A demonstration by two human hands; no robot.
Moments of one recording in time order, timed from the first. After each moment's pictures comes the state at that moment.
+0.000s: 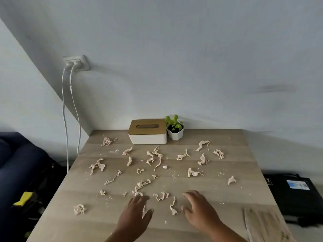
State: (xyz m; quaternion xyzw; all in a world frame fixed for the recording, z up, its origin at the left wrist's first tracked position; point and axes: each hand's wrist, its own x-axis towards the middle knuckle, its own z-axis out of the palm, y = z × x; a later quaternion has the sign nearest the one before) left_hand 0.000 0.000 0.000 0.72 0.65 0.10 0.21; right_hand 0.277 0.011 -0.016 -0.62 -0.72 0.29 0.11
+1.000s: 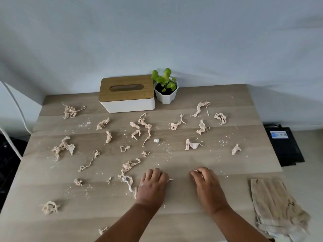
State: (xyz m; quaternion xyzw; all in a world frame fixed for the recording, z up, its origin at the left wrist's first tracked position) left_hand 0.057 0.065 -0.108 0.84 0.52 0.13 0.06; right_hand 0.286 0.027 -0.108 -0.69 -0.71 0.04 0.15
